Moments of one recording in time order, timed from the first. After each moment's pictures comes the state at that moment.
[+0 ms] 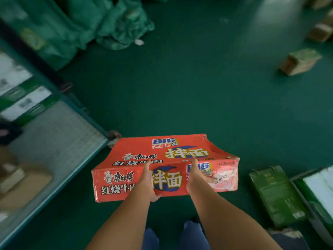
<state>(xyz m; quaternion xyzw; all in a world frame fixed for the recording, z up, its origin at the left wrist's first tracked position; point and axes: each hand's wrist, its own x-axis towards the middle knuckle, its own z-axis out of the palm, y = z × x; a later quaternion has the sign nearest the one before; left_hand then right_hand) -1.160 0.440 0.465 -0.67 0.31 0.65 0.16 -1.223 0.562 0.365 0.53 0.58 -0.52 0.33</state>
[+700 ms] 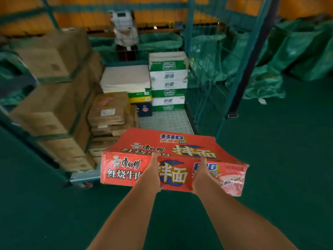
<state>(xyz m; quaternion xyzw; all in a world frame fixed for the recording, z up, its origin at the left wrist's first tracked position) -0.850 0.119 0.600 -0.66 0.18 0.71 -0.18 -0.971 0.164 0.551 0.29 0.66 -0.57 0.41</state>
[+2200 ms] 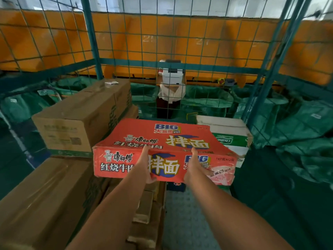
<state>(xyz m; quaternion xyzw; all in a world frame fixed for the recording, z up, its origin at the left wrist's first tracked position) -0.818 -0.512 0.685 -0.58 0.16 0.72 -0.33 -0.964 -0.519 0.641 0.14 0.62 -0.63 0.44</state>
